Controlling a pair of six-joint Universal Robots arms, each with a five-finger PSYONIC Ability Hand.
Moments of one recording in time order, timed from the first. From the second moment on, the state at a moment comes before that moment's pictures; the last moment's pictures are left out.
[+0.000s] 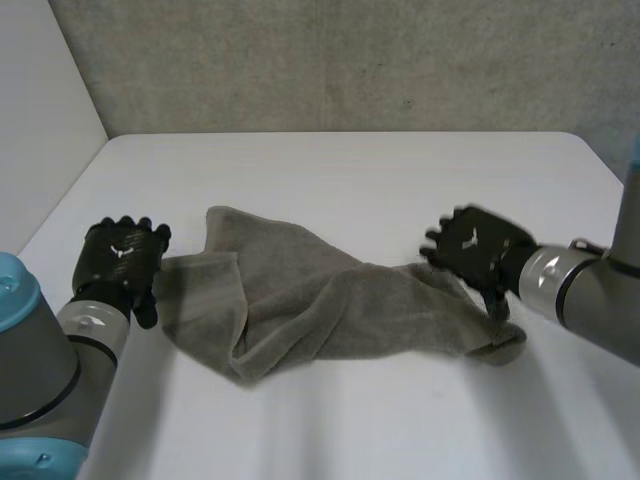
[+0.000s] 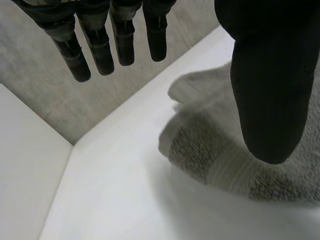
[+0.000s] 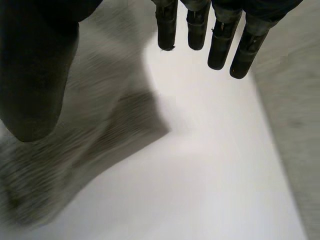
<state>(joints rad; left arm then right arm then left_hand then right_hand) 4.37 -1.74 -1.95 3.53 -1.70 3.54 1.87 -1.23 1.46 0.26 1.22 2.17 0.30 0.30 0.30 0.30 0.12 0.23 0.25 0.24 0.26 0.06</state>
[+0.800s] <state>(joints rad) 4.40 -1.79 -1.80 3.16 -1.12 3.72 1.96 -0.67 0.72 0.56 1.03 2.81 0.36 0.36 0.36 0.36 0.19 0.42 0.41 0.42 0.43 0.27</state>
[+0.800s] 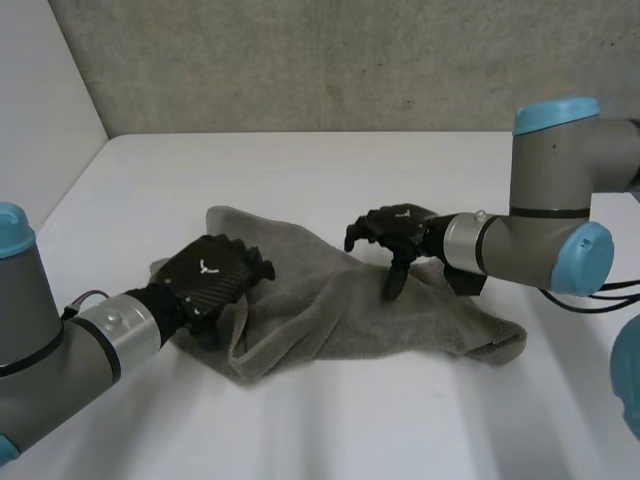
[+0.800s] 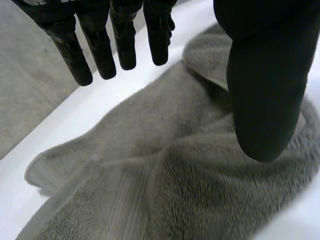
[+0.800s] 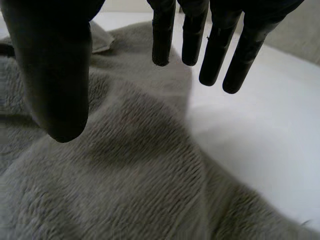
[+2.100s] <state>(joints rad) 4.28 -1.95 -1.38 3.93 -1.71 3.62 1.96 -1.14 1.09 -0.31 1.30 2.75 1.20 1.22 1.22 1.22 1.03 1.33 1.34 1.34 1.34 1.16</state>
